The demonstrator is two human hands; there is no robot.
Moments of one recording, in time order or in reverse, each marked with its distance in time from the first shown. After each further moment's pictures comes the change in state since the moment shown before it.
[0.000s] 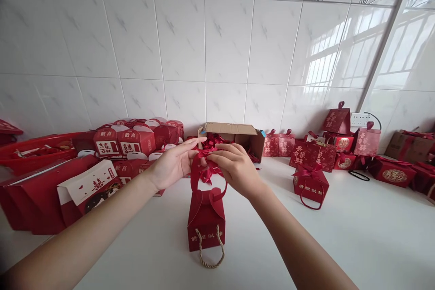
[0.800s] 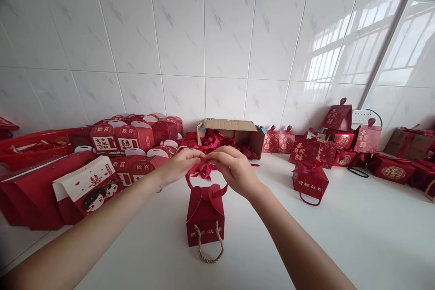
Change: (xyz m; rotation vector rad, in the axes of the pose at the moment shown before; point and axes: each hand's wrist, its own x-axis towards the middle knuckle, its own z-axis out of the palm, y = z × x) left_hand 0.011 -0.024 -0.012 0.609 -0.019 0.058; right_hand -0.004 -0.009 0.003 0.299 -0.008 0.199
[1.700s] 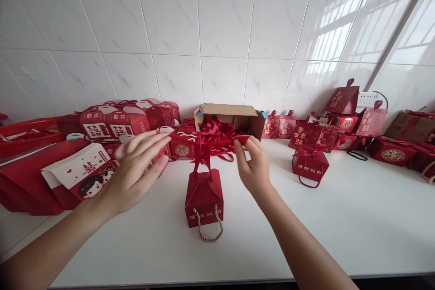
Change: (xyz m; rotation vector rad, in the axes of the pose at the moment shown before) left_hand -0.072 -0.014 -0.015 1.006 0.438 0.301; right_hand -0.036 -0.001 0.000 -0.156 0.375 0.359
